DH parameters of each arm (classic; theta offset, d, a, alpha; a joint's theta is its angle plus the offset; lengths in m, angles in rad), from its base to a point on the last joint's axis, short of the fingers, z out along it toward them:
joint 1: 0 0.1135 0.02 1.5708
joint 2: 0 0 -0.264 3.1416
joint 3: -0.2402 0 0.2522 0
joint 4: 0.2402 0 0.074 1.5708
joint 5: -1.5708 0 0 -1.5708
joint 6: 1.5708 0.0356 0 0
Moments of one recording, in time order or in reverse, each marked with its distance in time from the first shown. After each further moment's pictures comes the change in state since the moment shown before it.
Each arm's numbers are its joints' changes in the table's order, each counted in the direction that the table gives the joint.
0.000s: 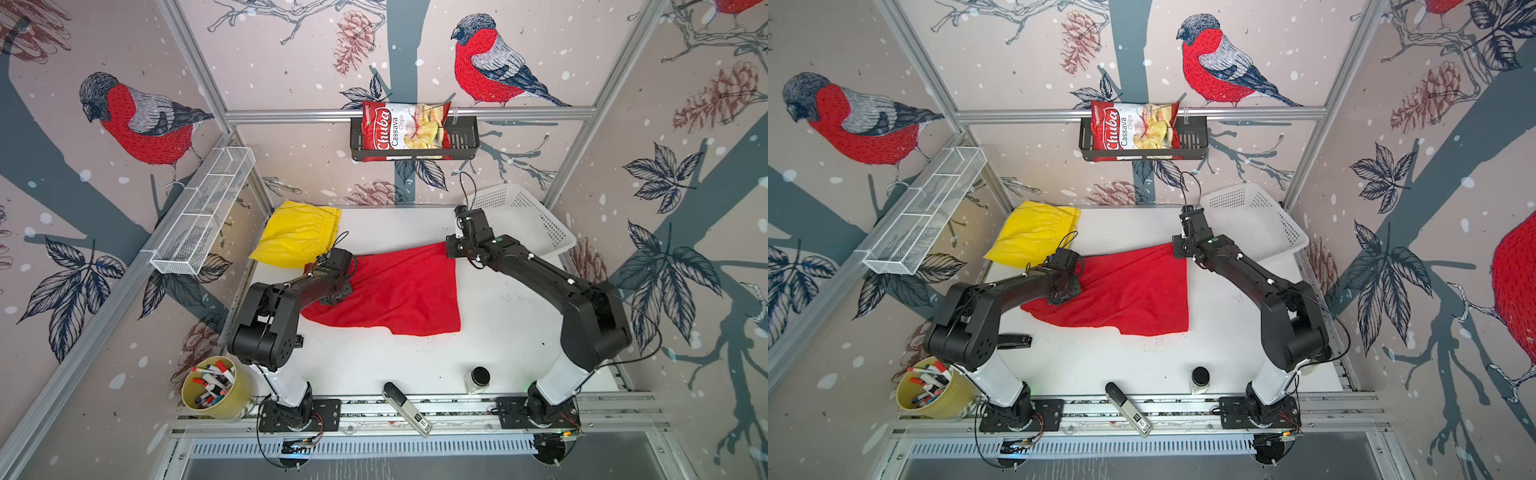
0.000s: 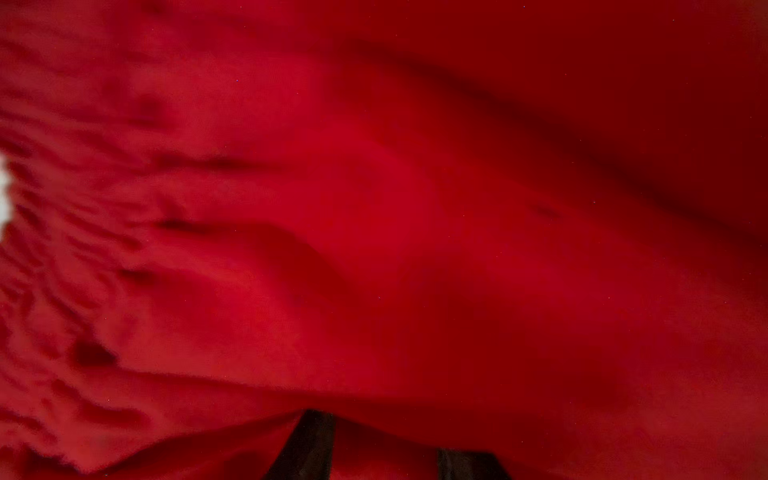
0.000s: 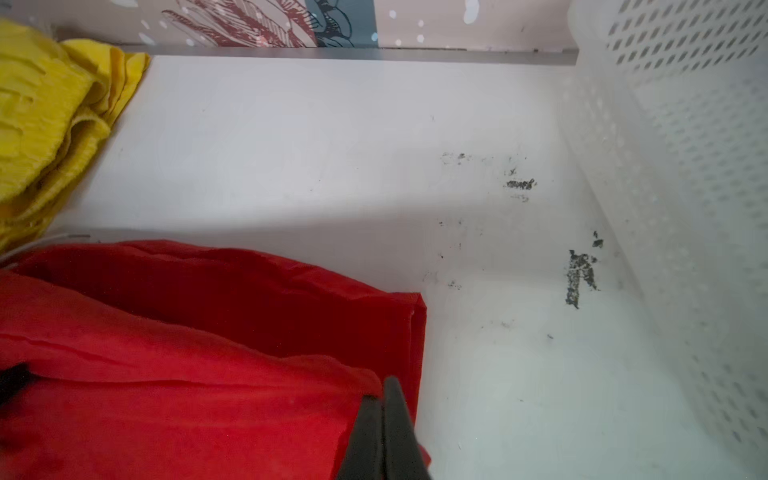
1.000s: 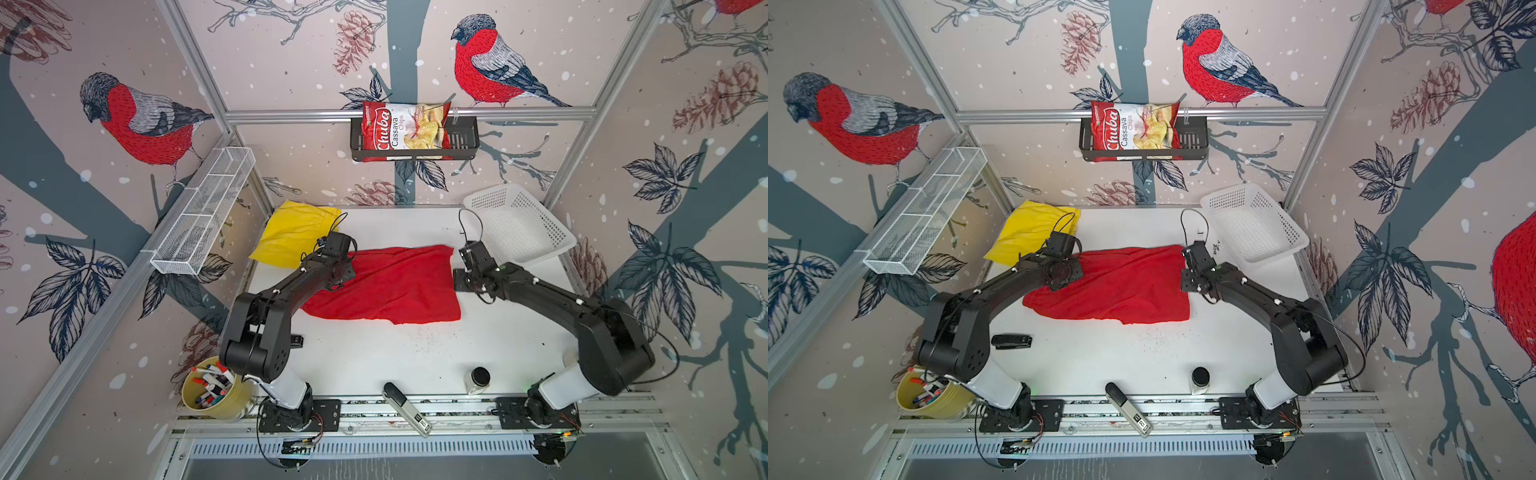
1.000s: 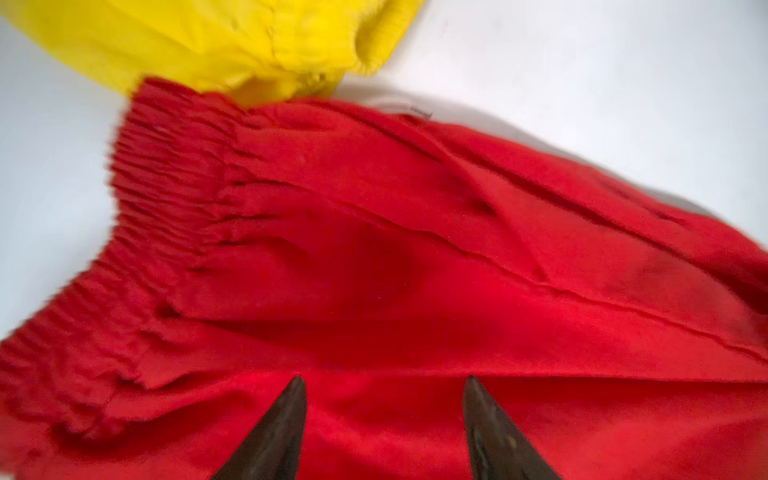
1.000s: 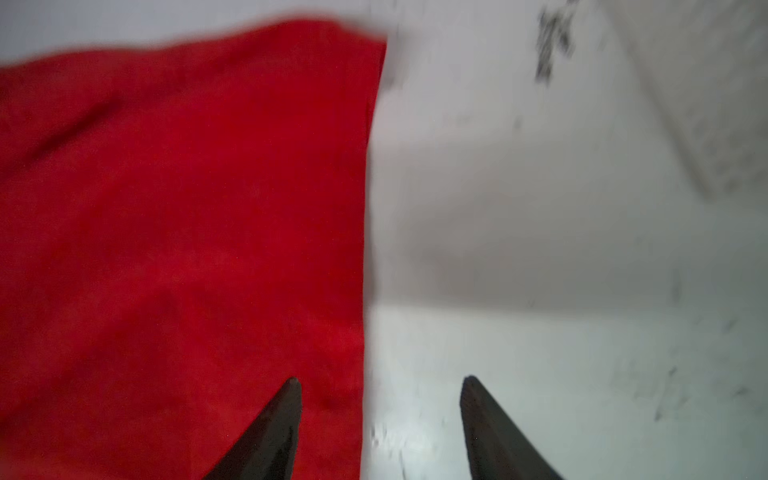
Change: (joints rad) left arm -0.009 0.133 -0.148 0.126 -0.060 -0.001; right arm 0.103 0.252 0.441 0.045 -0.060 0.209
